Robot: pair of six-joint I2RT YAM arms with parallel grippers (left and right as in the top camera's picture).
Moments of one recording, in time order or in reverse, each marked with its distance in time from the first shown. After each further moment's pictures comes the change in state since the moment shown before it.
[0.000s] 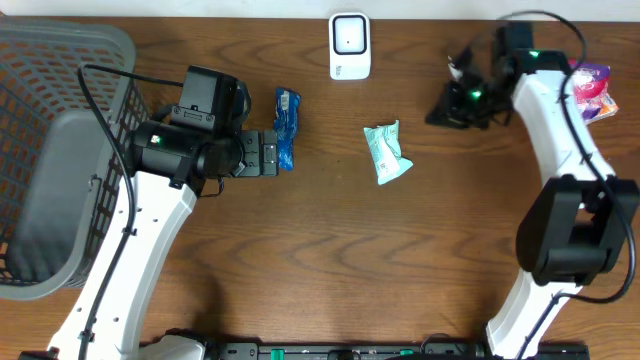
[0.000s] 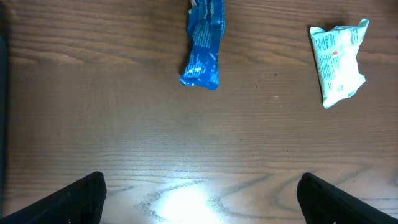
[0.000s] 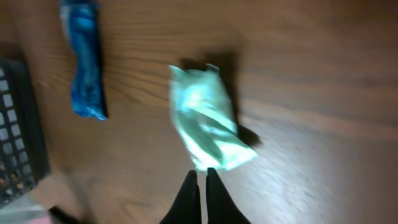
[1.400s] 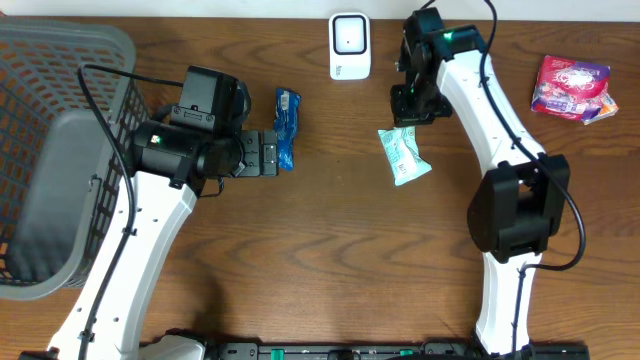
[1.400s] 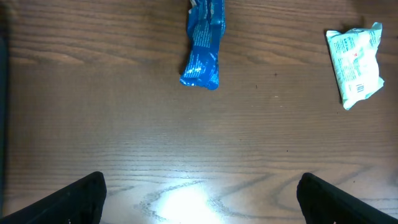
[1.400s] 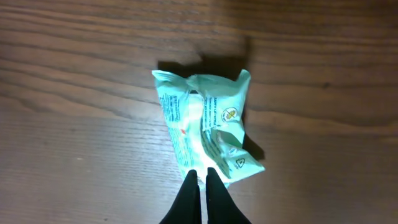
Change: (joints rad) left arm 0.000 0.000 0.000 0.000 0.000 0.000; right arm 0.245 0.201 0.307 -0.224 0.505 0.083
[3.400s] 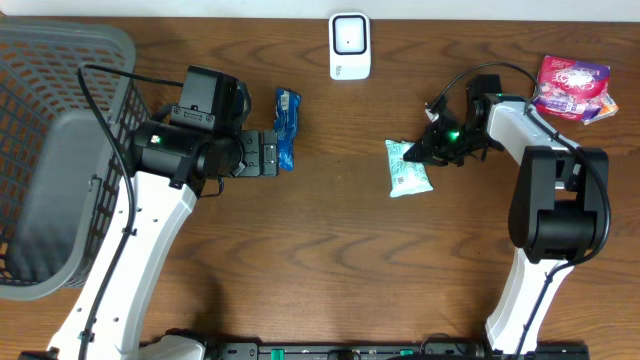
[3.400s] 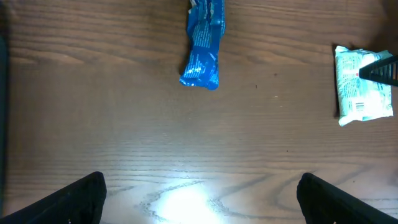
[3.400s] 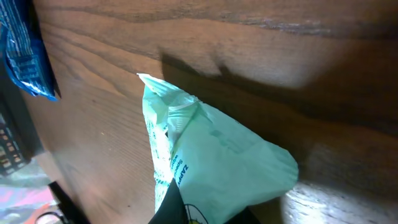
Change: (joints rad) left arm 0.000 0.000 0.000 0.000 0.000 0.000; right arm -0.266 -0.056 -0.594 0.472 -0.653 -0.159
